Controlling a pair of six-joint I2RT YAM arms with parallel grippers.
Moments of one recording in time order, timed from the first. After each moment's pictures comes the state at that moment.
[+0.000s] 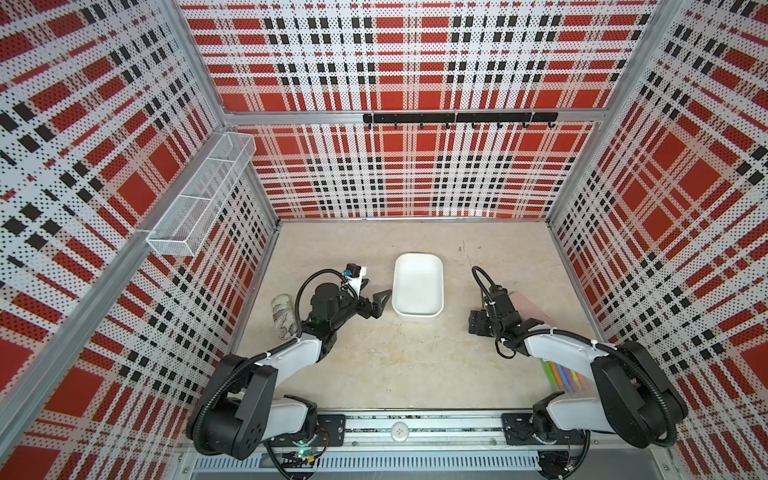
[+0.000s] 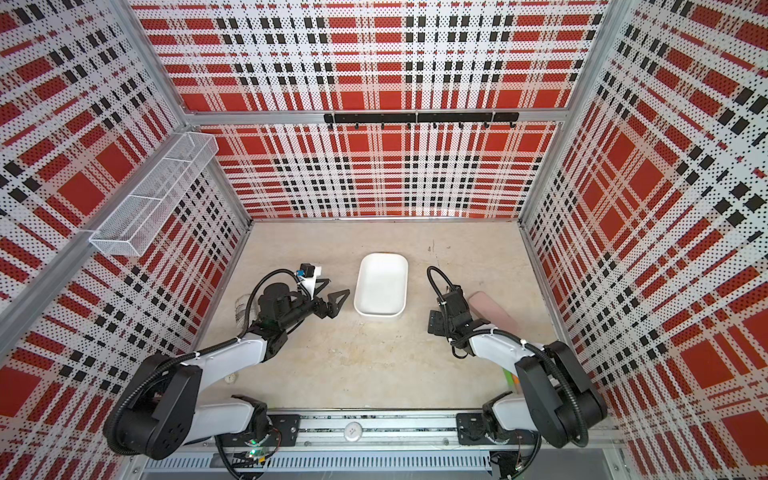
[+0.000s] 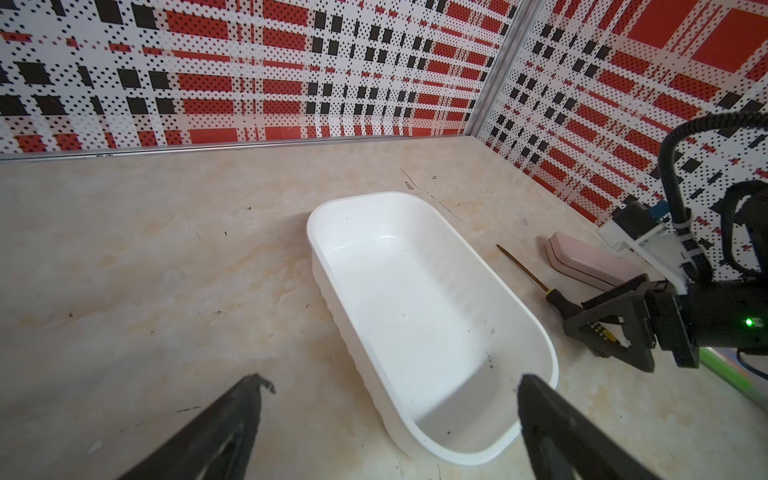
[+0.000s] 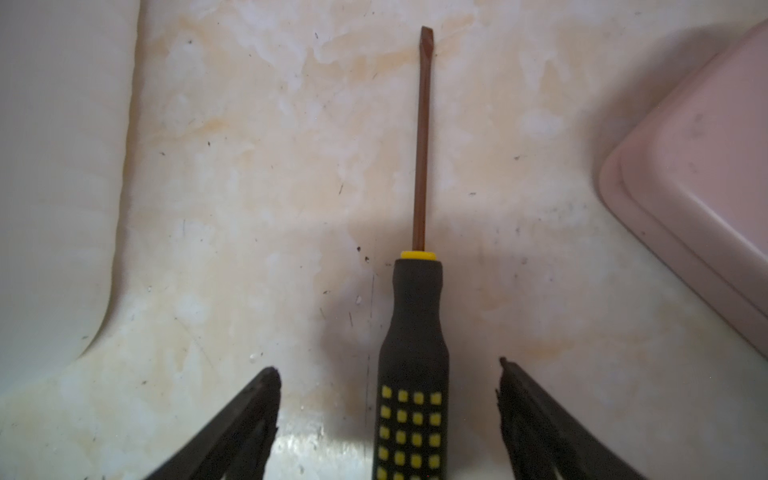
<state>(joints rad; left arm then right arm) -0.29 1.30 0.43 0.61 0.42 -0.13 0.44 1.36 0.52 -0.12 0.18 0.57</state>
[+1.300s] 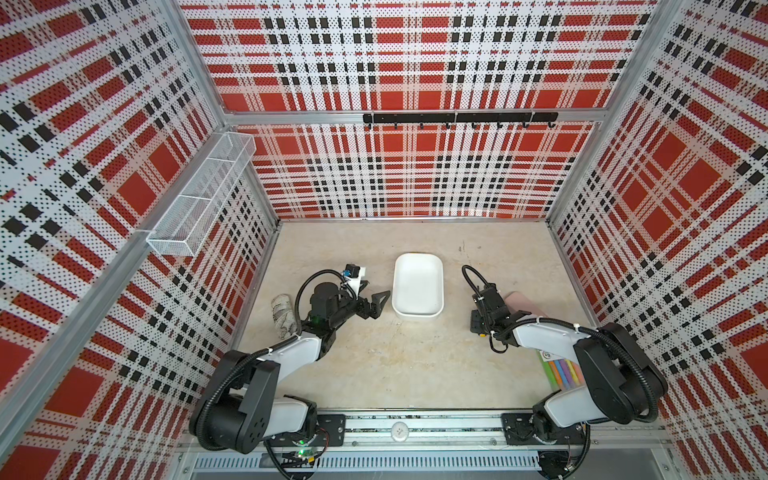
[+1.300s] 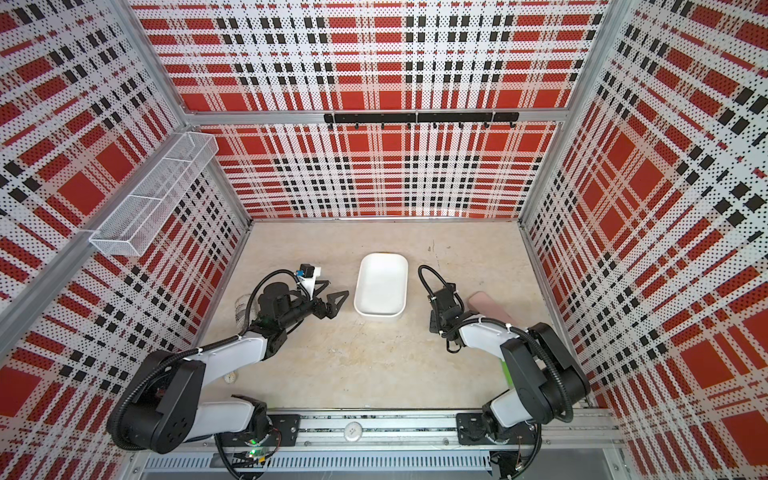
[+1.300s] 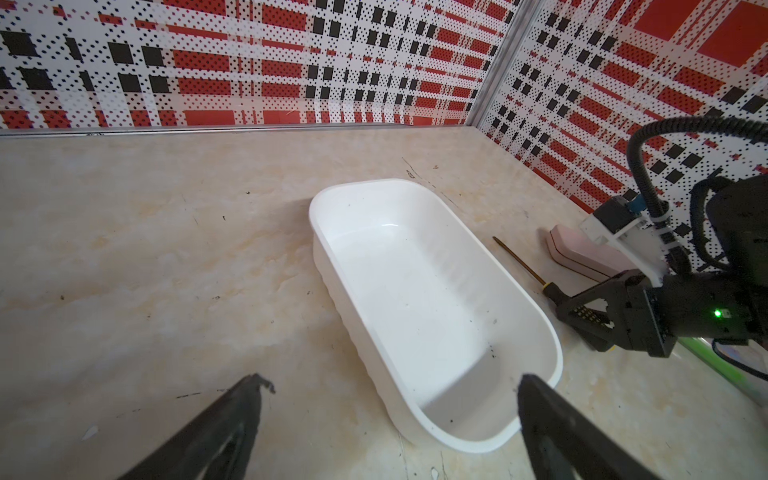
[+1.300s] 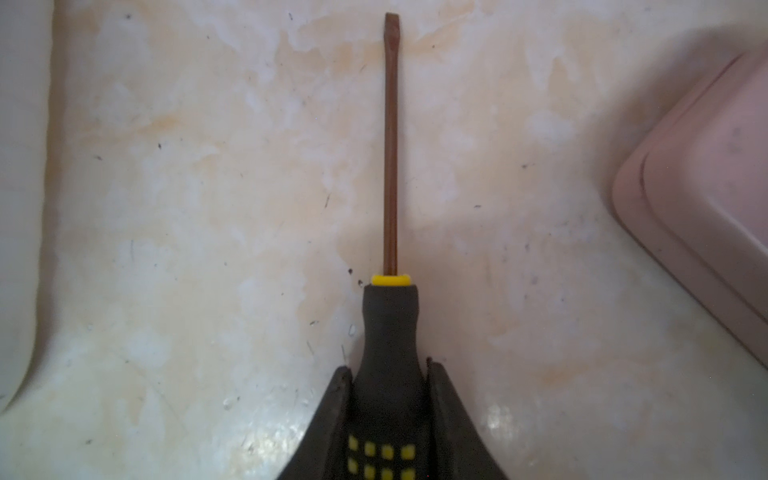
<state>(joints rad) -0.27 1.33 0.43 0.60 0.46 -0.13 0.48 1.48 0.61 -0.17 0.26 0.60</state>
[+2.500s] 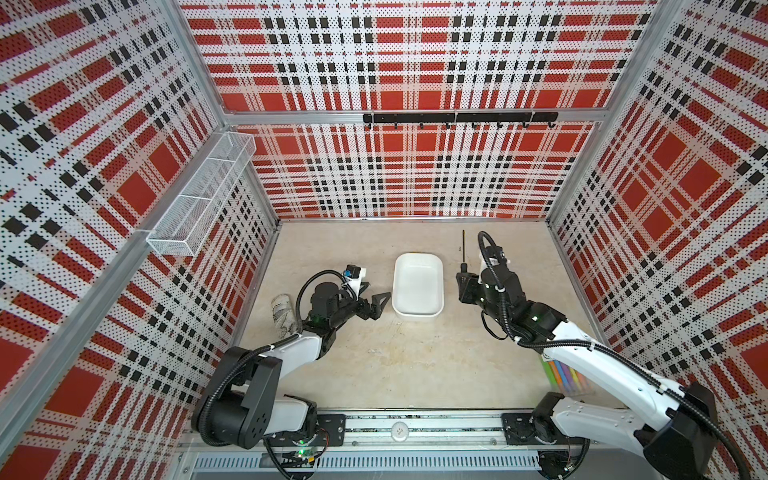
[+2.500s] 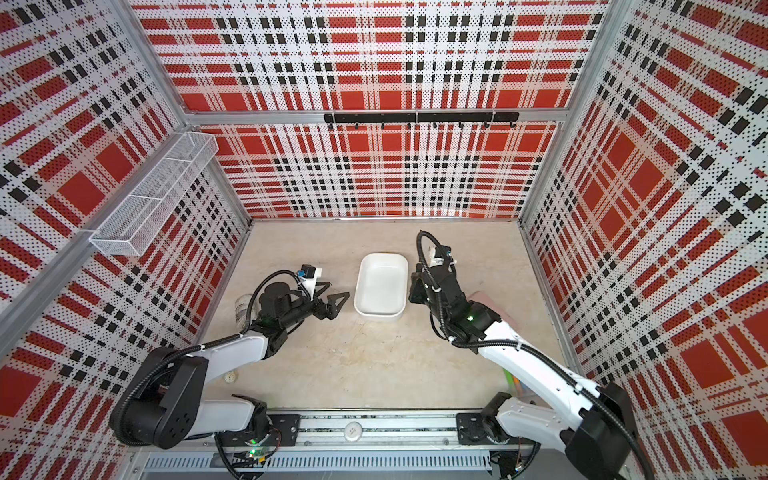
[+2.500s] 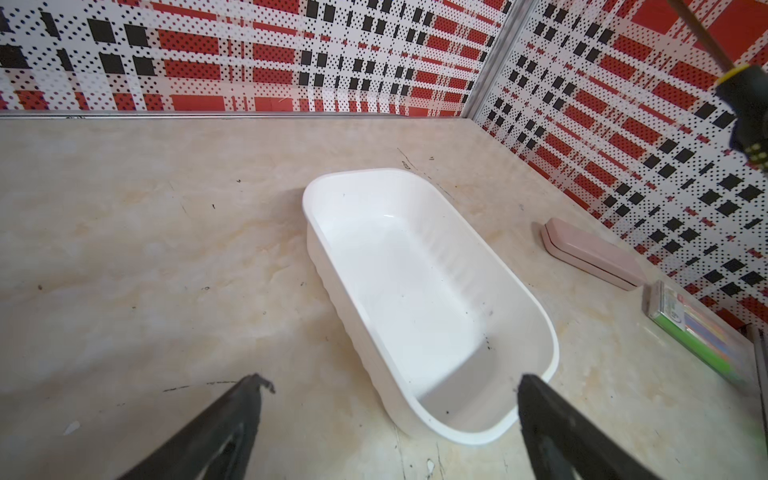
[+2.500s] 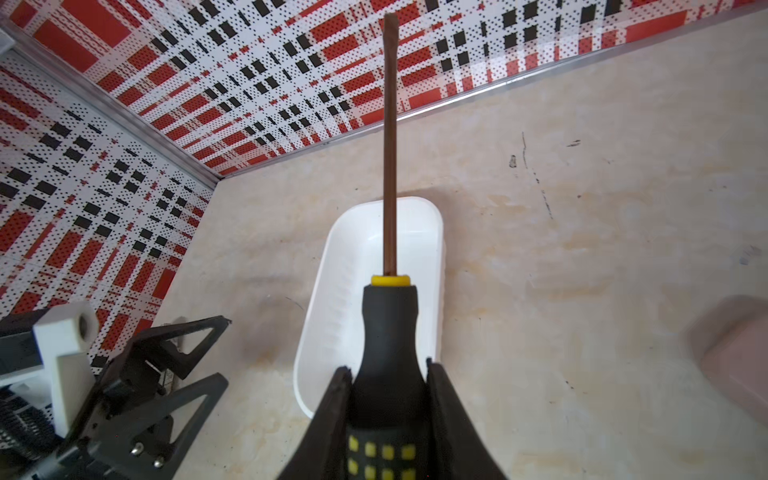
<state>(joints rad) -0.26 1.35 0.43 0.60 0.49 -0.13 0.74 1.17 0.95 -0.27 0.34 0.73</state>
